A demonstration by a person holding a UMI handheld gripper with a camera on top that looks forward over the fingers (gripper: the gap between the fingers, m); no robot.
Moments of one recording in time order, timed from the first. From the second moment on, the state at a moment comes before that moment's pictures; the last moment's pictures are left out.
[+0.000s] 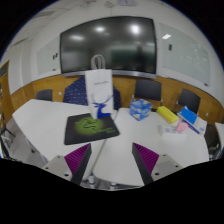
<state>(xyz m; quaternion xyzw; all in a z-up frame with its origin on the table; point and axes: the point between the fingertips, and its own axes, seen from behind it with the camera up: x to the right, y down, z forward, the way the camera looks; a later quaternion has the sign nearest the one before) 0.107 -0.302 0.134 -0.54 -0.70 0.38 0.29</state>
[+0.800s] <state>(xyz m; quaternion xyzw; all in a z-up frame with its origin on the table) -0.015 0.016 0.074 -0.63 -0.59 0.31 0.40</state>
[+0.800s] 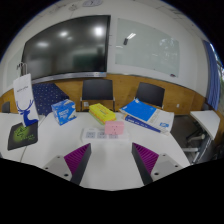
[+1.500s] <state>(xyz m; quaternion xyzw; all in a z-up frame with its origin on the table) -0.170 0.036 0.020 -0.59 -0.61 0.35 0.39</state>
